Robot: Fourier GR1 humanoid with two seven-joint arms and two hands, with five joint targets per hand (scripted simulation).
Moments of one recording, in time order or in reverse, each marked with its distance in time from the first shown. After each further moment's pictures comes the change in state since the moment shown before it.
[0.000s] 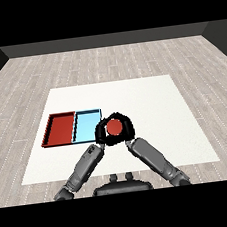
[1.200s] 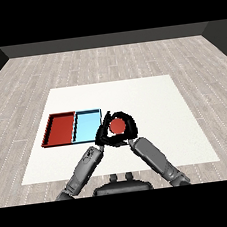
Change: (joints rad) left arm 0.054 -0.009 0.022 -0.072 -0.112 -0.260 0.104; right arm 0.028 0.001 -0.053 -0.013 0.036 0.052 0.010
